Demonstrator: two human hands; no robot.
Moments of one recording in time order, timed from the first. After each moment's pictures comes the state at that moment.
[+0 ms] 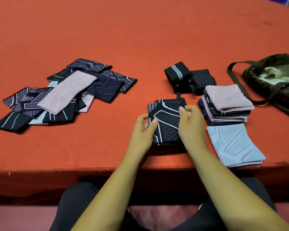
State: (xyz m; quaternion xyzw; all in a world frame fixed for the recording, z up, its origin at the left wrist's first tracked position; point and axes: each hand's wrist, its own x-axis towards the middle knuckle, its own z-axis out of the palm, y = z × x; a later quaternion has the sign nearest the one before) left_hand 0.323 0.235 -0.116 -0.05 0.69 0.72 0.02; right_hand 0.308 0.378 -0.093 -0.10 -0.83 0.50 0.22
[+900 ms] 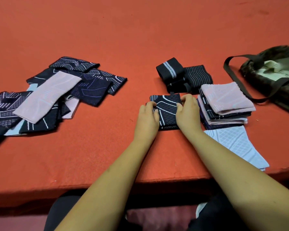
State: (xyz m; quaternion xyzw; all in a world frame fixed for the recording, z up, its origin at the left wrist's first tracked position) left_hand 0.230 0.275 -0.147 0.05 0.89 0.43 -0.12; right_hand 0.218 0.415 -0.136 -0.09 -0.91 0.35 0.21
